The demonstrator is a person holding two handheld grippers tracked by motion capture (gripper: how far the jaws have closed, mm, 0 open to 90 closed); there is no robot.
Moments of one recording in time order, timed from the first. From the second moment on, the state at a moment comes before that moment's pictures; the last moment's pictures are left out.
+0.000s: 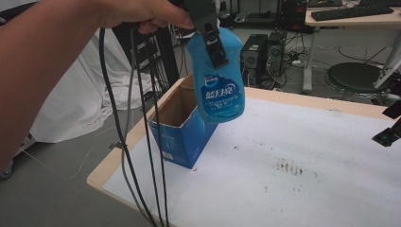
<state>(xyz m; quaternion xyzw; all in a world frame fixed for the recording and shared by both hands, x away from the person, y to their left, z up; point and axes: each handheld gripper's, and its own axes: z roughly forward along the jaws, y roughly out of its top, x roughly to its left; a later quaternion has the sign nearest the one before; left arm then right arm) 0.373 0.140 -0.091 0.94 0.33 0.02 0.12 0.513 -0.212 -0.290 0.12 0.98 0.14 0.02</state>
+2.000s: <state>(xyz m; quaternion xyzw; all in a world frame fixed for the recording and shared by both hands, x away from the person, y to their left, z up) 0.424 0.257 -0.221 0.94 0.34 0.02 0.06 0.523 -0.213 -0.304 0.15 0.98 0.12 0.01</state>
